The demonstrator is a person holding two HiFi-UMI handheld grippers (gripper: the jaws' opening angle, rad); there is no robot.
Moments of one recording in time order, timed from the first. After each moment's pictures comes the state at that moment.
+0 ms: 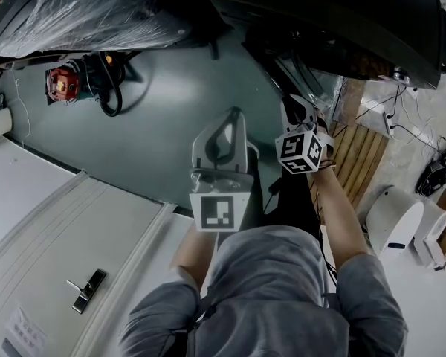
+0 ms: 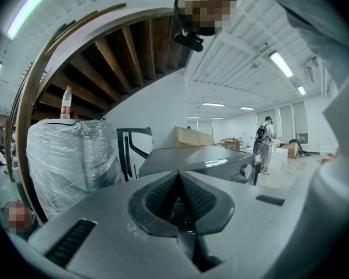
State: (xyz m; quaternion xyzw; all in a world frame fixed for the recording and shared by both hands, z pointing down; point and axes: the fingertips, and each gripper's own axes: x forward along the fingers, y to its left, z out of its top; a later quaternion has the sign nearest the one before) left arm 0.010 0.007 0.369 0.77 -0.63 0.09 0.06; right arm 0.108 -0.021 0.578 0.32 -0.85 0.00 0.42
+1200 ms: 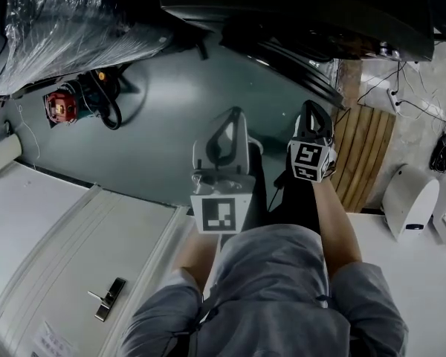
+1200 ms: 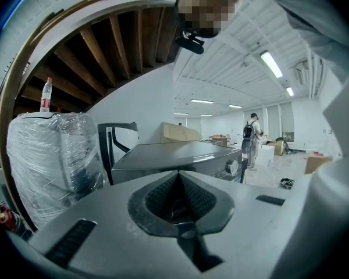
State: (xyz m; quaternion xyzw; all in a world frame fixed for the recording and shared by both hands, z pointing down) left arm 0.069 -0.013 0.387 0.80 -0.58 0.11 0.07; right arm 0.228 -0.011 0.602 0.53 -0.77 0.11 0.34
